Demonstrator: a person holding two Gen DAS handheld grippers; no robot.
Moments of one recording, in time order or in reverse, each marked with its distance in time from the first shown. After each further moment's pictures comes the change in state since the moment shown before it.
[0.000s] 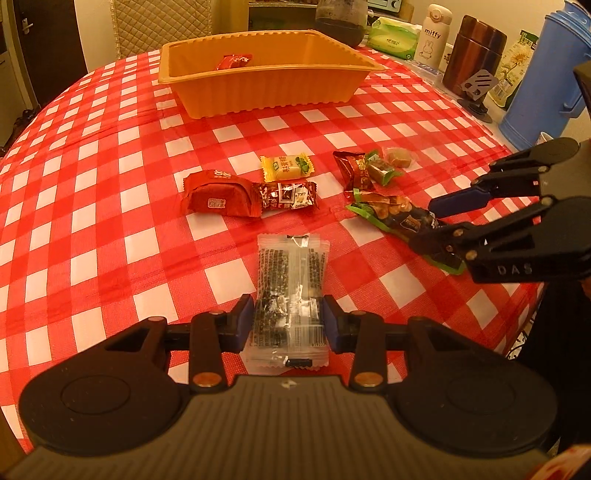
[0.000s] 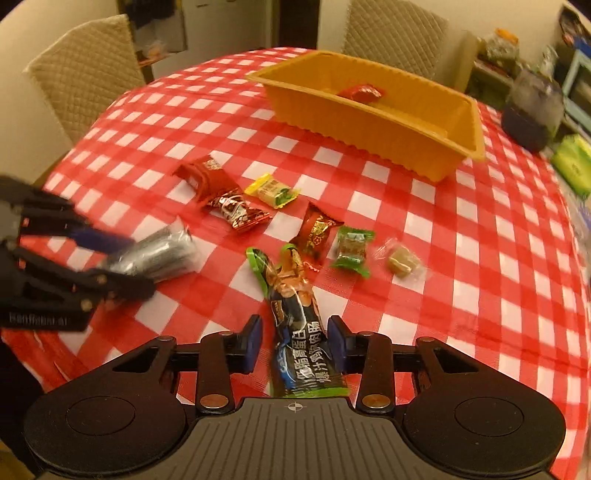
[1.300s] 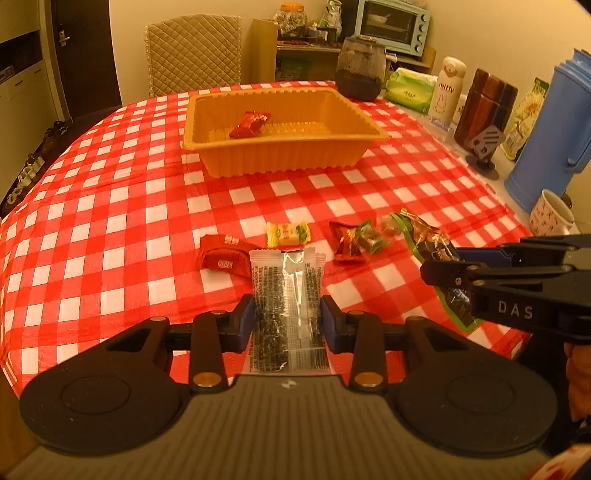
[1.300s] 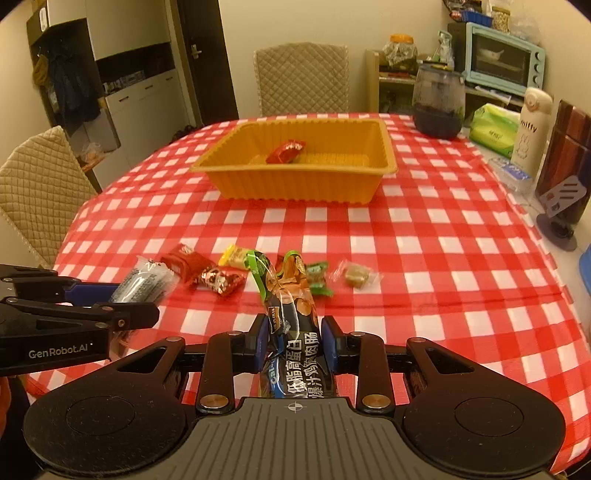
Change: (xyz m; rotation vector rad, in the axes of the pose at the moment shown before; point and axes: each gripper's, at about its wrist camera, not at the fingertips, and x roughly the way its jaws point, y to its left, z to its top) left arm -0.048 -0.021 0.028 -0.081 -0.121 0.067; right arm -0.066 -0.002 -0.008 0.356 -0.204 -0.079
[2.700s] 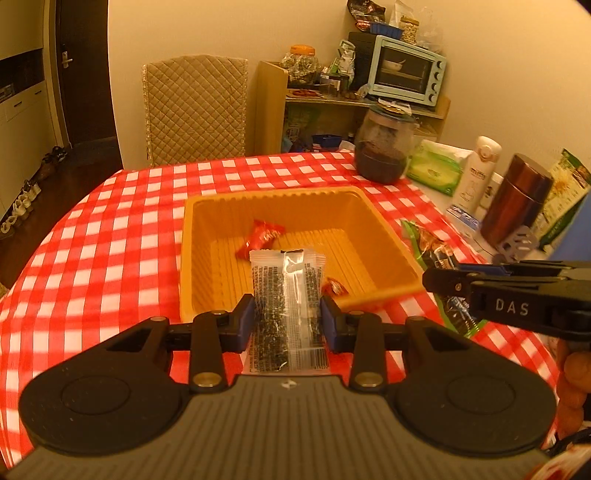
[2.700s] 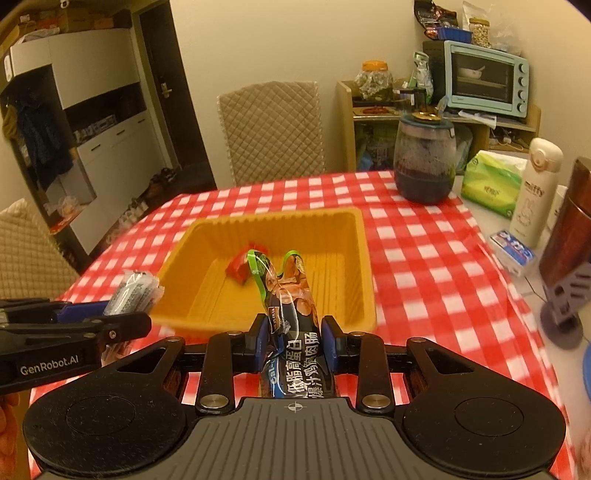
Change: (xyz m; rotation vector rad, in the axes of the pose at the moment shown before) left arm 0.061 0.033 0.158 -0.028 -0.107 -0.007; right arm 0.059 -0.047 0.152 0.099 -0.084 -0.028
